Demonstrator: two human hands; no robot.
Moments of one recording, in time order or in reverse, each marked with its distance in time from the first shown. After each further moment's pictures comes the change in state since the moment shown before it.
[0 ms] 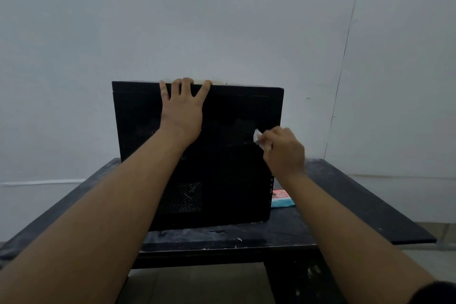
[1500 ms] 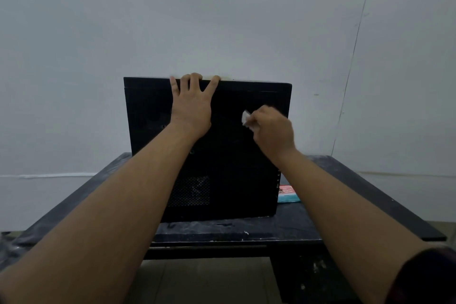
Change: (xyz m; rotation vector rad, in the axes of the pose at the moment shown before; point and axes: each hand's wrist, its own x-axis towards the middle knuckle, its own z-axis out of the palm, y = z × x) left_hand 0.001 0.000 0.000 -0.046 0.013 0.002; right_hand 0.045 -0.039 0.010 0.102 0.013 -0.169
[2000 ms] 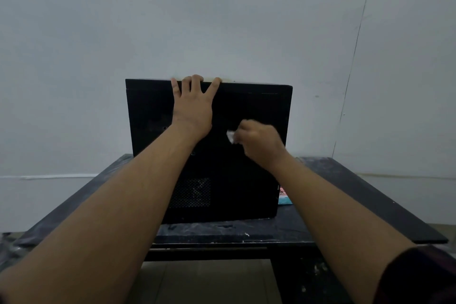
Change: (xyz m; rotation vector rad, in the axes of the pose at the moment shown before) left_hand 0.002 0.000 0.002 0.010 0.001 -0.008; right_hand -0.009 -0.008 0.016 -0.031 -0.175 -0.341
